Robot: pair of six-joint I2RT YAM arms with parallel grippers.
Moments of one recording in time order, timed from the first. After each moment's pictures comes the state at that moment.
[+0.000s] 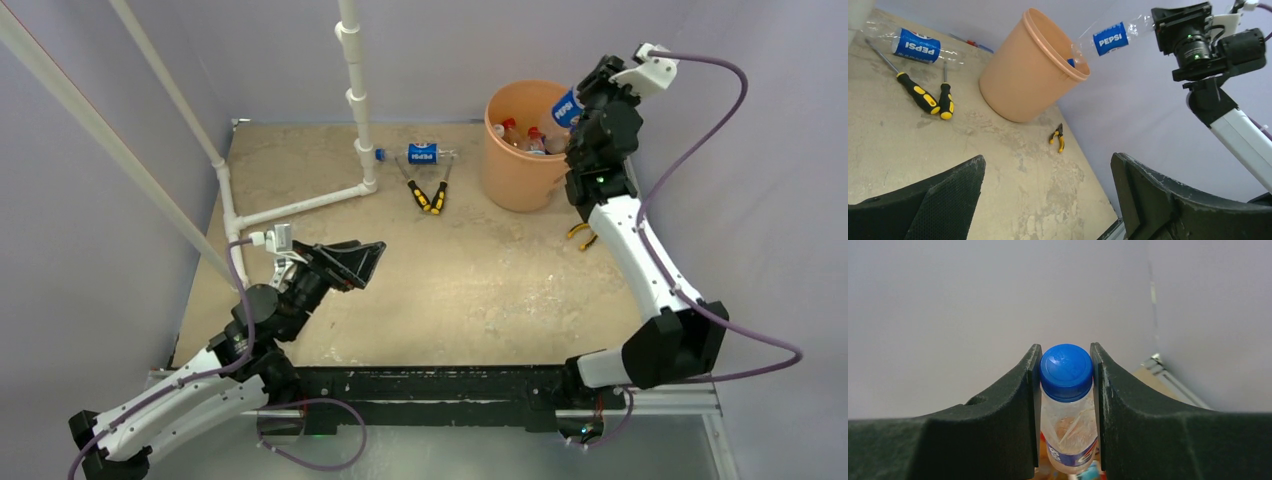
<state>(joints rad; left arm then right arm) -0.92 0.45 0.47 0.14 -0.39 -0.74 0.27 1.37 1.35 0.49 0.69 0.05</state>
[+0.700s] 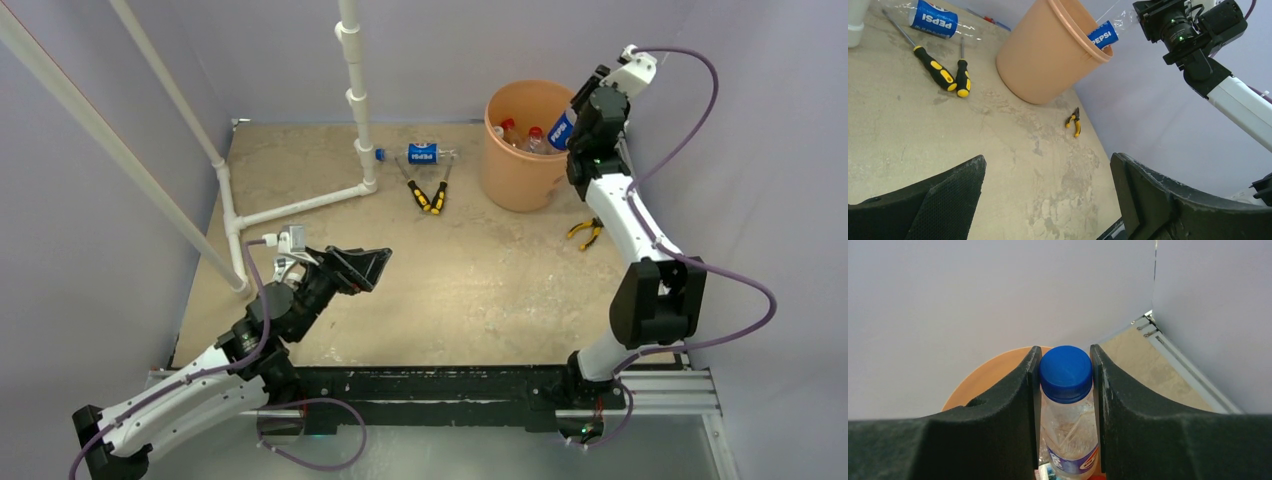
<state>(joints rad) -0.92 0.47 0.43 0.11 -0.40 -0.77 0.11 1.60 1.39 0.33 0.56 0.20</state>
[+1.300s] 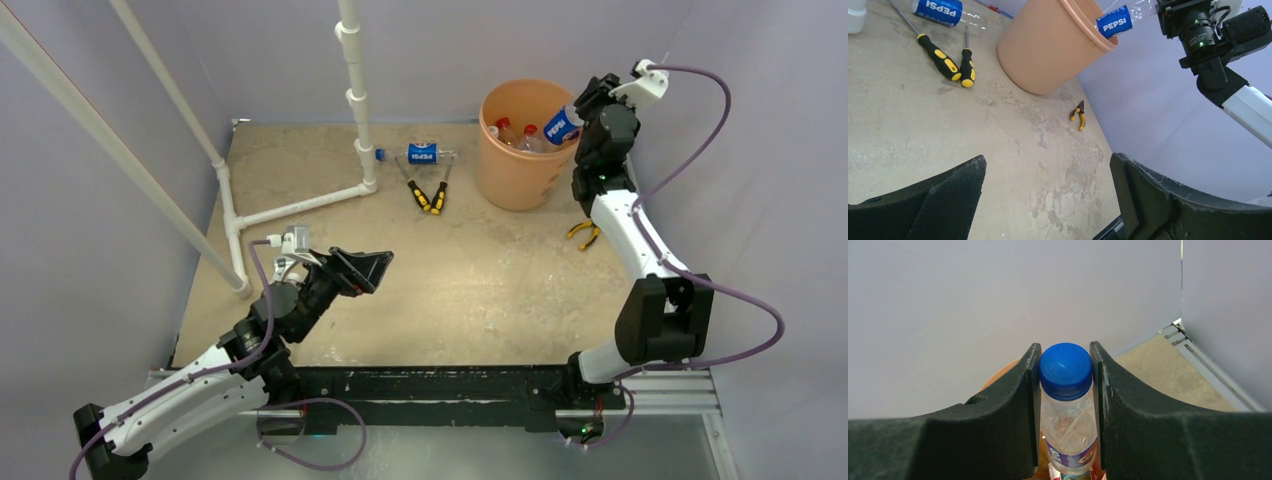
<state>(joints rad) -0.92 0.48 0.42 0.09 -0.39 -0.79 0.07 1.50 1.25 0.47 0.46 0.29</state>
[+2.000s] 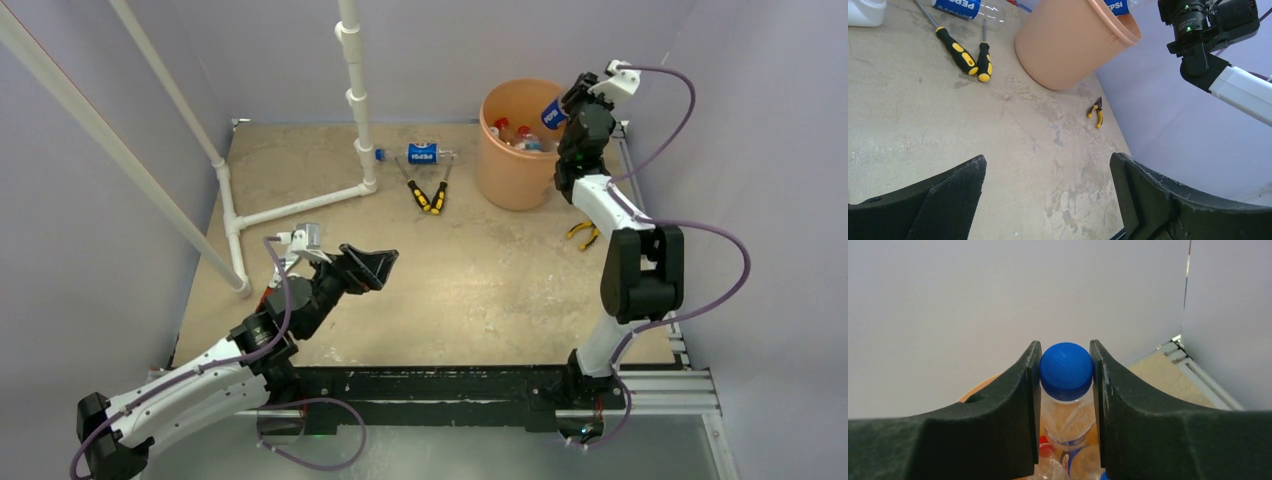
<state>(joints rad) -0.92 0.55 0.42 0.10 -0.42 -0.77 0.08 1.73 1.31 0.75 0.50 0.16</state>
